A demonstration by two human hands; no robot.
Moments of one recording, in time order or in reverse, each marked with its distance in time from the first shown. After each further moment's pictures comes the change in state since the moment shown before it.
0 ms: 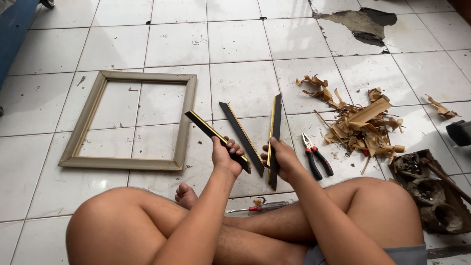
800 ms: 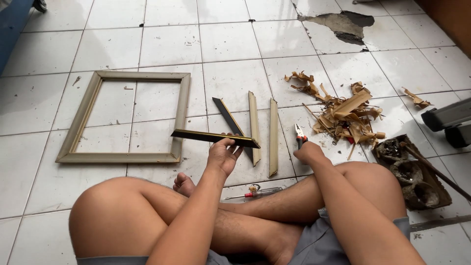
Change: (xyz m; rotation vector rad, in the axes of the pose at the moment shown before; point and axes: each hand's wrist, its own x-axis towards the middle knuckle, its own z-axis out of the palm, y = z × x) left_hand -0.018 -0.007 -0.025 0.059 -0.060 -0.053; right_hand 0.050 0.020 -0.128 -1.303 0.347 -0.093
